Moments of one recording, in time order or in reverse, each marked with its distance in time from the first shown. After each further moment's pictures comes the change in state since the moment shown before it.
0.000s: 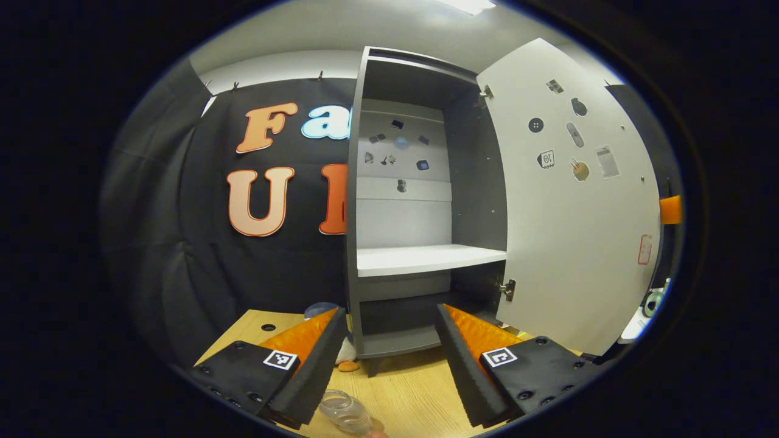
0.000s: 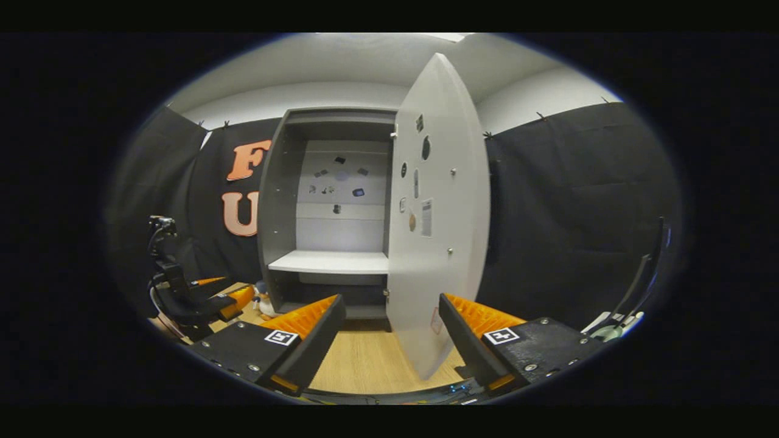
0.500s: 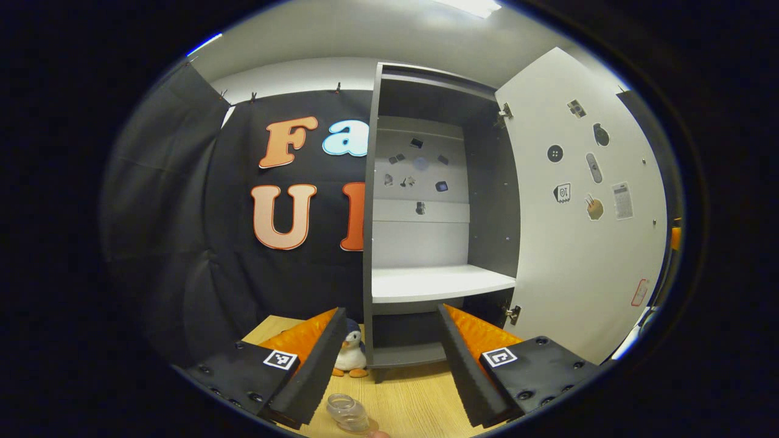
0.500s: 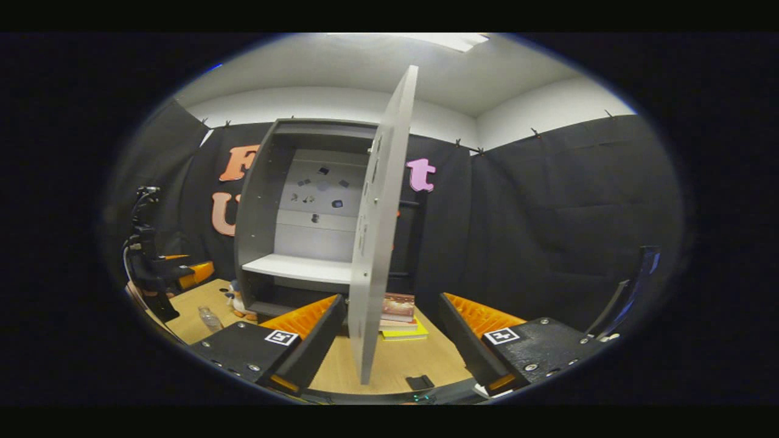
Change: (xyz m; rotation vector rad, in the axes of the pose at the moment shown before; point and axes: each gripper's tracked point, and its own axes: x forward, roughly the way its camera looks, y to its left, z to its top) left arm -0.022 0.001 0.056 -0.021 -0.038 0.106; right arm -0.010 -0.085 0.030 -0.100 -0.073 -0.057
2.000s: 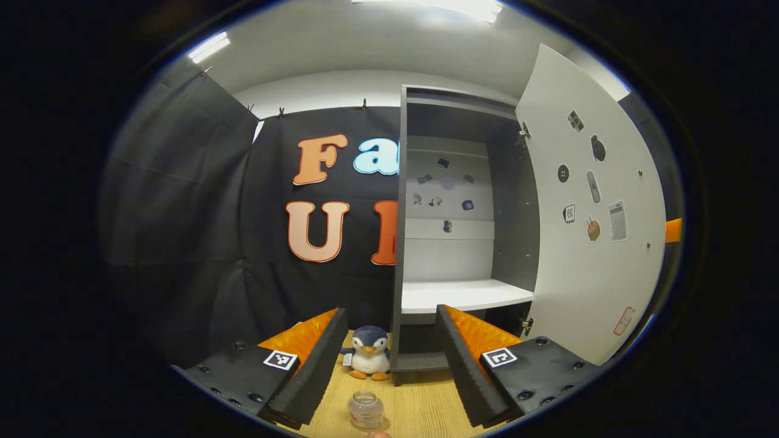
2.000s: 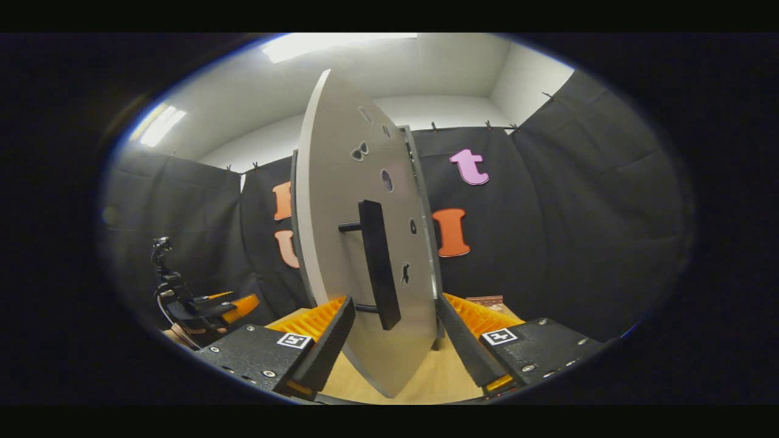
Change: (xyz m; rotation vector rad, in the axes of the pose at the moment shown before) left arm -0.035 0.031 0.026 0.000 -0.056 0.129; right arm 0.045 0.075 0.031 0.306 -0.017 0.407
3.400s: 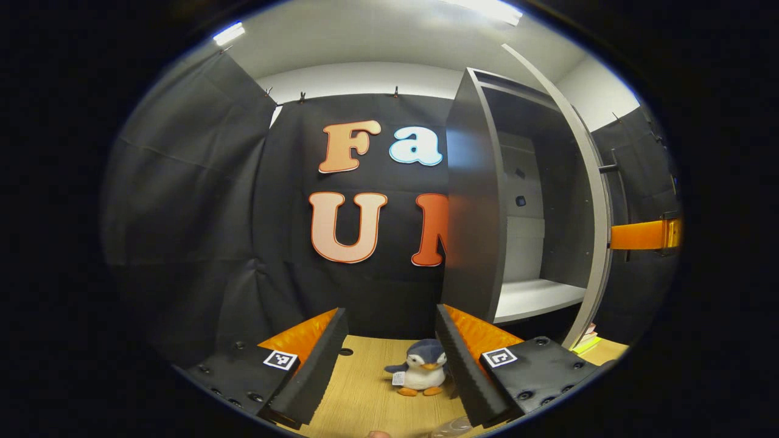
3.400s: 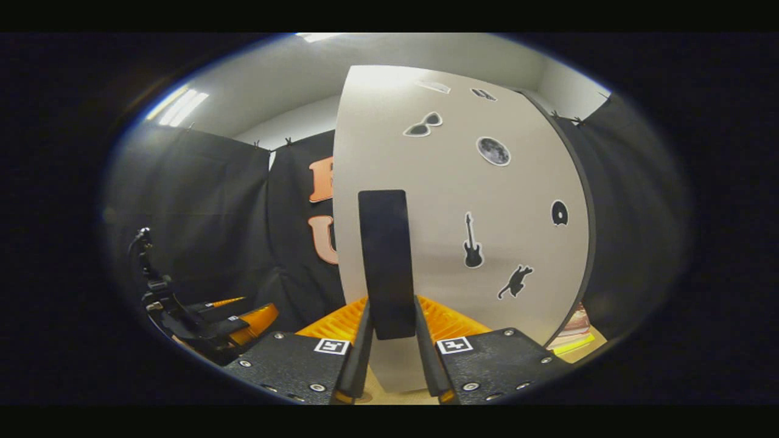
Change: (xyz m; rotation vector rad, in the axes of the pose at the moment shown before) left arm 0.104 0.160 -0.027 -0.023 0.006 0.025; right arm 0.234 0.220 -0.070 -0.098 0.056 0.093
